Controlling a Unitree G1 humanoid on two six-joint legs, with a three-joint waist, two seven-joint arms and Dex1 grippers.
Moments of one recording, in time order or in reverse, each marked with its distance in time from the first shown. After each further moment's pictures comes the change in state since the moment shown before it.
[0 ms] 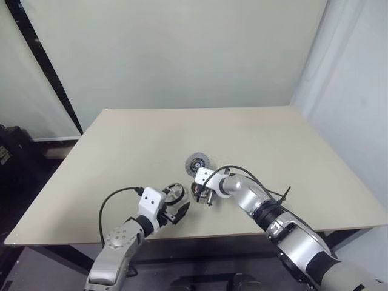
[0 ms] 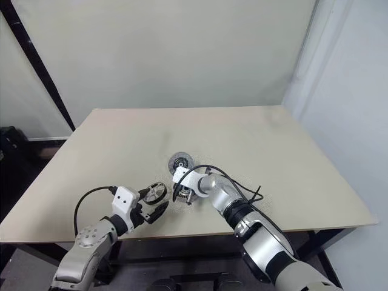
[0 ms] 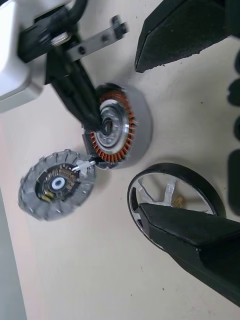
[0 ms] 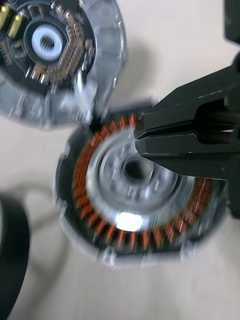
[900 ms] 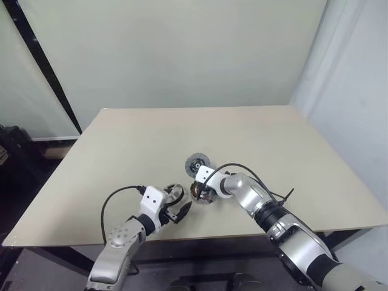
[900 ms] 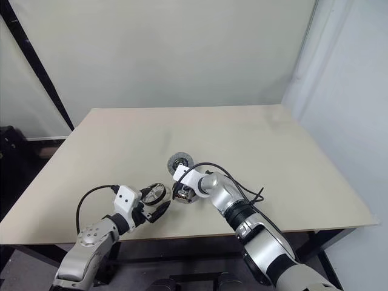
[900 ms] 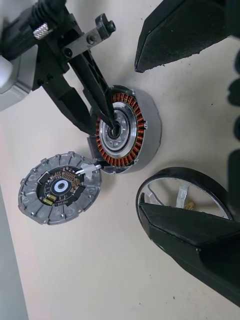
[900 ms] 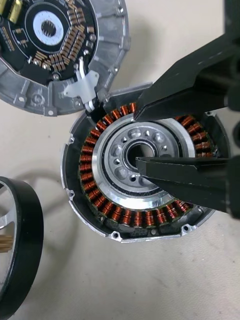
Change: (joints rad) left arm -0.012 0.001 -0.011 0.000 0.001 0.000 -0.002; right arm 0.036 0.014 -0.037 -0.064 0.023 0.056 0.084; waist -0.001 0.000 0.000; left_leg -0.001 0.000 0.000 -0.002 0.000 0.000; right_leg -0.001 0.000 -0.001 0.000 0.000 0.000
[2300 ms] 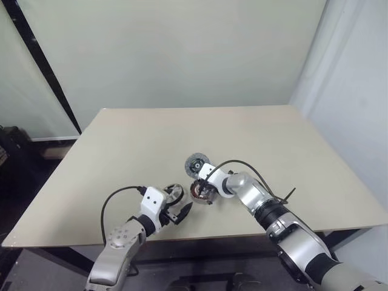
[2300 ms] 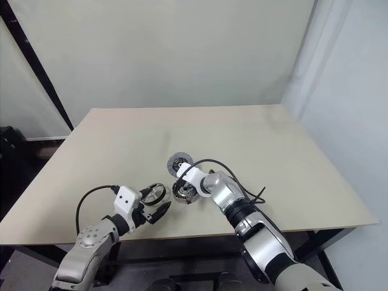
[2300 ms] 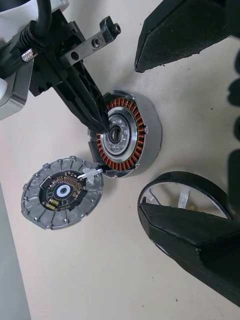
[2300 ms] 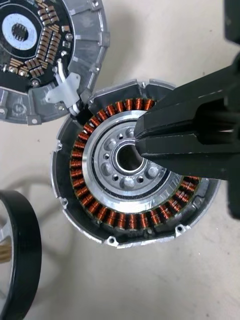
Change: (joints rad) left arm 0.011 0.007 -0.008 -0.022 0.000 0.000 0.001; right arm -0.012 0.011 -0.060 0.011 0.037 0.059 0.036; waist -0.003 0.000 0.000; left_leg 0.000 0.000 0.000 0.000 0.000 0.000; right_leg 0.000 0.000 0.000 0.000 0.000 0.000
